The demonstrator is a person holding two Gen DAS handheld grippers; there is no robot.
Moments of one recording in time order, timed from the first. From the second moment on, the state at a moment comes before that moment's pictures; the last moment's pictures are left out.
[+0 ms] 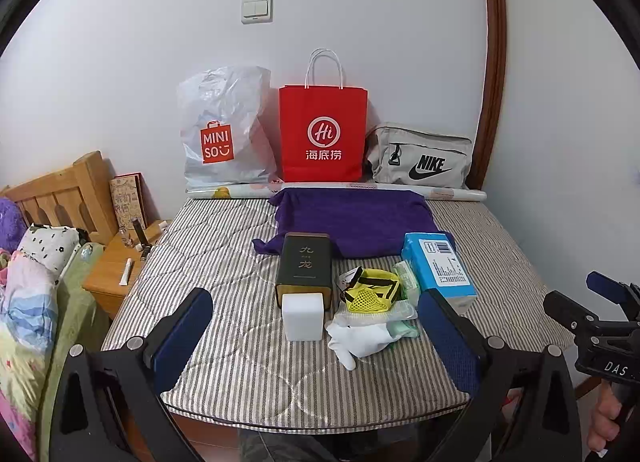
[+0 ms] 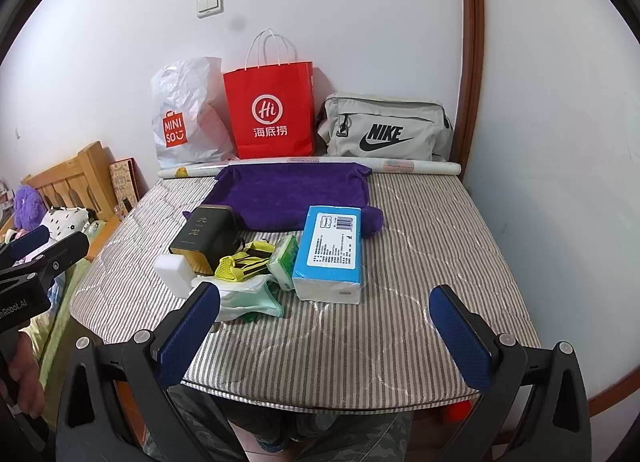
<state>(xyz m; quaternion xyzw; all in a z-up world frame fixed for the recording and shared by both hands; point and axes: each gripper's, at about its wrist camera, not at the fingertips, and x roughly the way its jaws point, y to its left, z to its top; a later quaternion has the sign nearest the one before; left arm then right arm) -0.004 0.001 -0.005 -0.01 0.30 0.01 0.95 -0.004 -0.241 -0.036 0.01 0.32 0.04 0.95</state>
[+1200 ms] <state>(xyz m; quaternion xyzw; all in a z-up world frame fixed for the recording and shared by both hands) -0.006 -0.004 -0.004 -0.01 0.30 0.00 0.95 -0.002 -0.244 -0.040 0.01 0.33 0.04 0.94</state>
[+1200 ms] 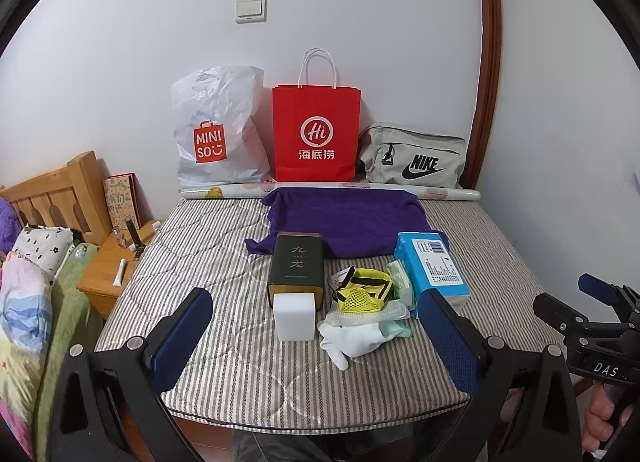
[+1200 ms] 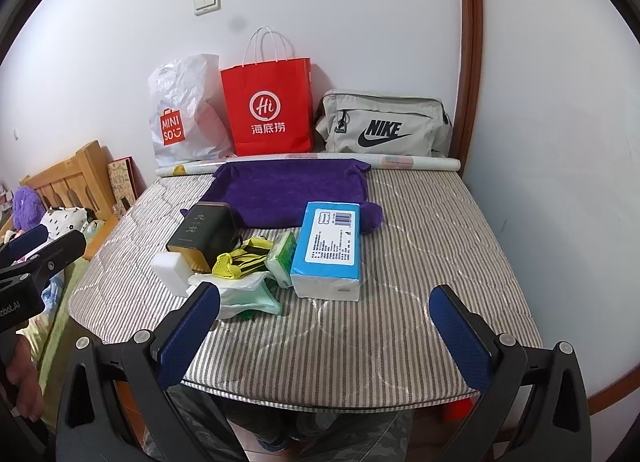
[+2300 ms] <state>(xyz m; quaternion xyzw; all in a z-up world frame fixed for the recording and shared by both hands) 0.112 0.034 -0.150 -0.03 0.39 -0.01 0.92 0.064 -0.234 -0.129 0.01 0.37 0.10 0.92</state>
